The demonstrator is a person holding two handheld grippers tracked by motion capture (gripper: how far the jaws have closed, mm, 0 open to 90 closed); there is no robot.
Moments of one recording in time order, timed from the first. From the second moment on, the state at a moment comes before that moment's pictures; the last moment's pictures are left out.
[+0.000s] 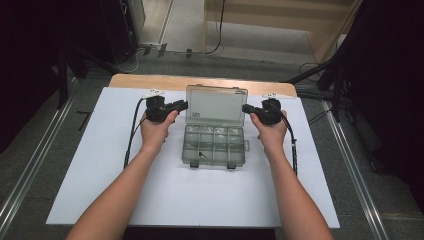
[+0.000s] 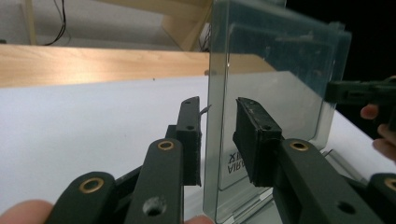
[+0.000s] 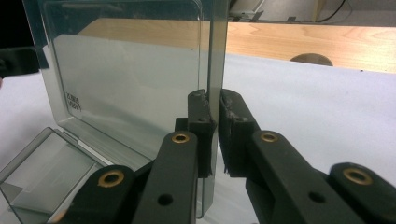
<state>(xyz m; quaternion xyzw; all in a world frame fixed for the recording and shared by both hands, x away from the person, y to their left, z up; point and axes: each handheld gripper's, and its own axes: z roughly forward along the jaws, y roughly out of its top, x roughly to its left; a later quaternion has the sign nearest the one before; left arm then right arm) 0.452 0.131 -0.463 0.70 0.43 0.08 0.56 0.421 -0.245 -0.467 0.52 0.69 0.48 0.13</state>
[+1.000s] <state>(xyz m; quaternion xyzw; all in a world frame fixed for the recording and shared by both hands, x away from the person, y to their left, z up) 0.491 0.122 -0.456 0.70 0.46 -0.01 0.55 0.407 -0.244 -0.470 0.48 0.70 0.50 0.18</state>
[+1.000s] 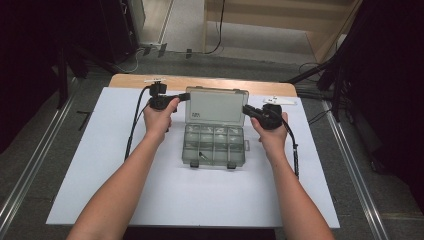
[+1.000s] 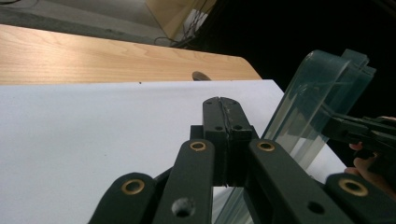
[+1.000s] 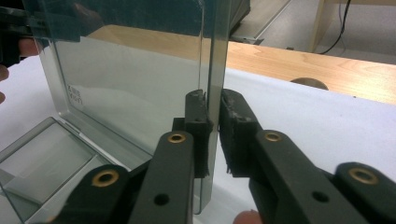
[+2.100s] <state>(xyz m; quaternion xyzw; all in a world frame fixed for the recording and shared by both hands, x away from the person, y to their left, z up) 0.455 0.118 -0.445 0.72 0.39 -0.01 0.57 0.374 -0.271 -0.468 0.51 0.68 0.49 0.15</state>
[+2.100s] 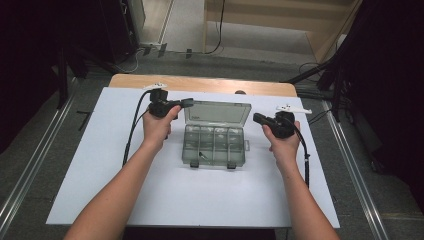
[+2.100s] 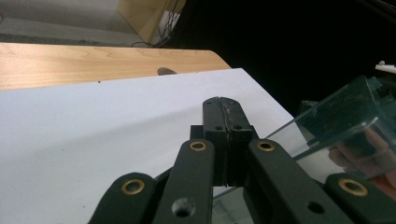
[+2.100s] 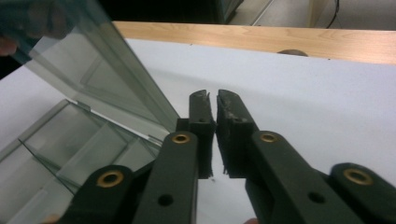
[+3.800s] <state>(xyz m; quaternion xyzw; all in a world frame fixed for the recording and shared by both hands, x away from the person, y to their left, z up) 0.345 0.132 -0.457 0.74 0.32 0.08 0.59 0.289 -0.233 -0.459 0.46 0.70 0.50 0.20</state>
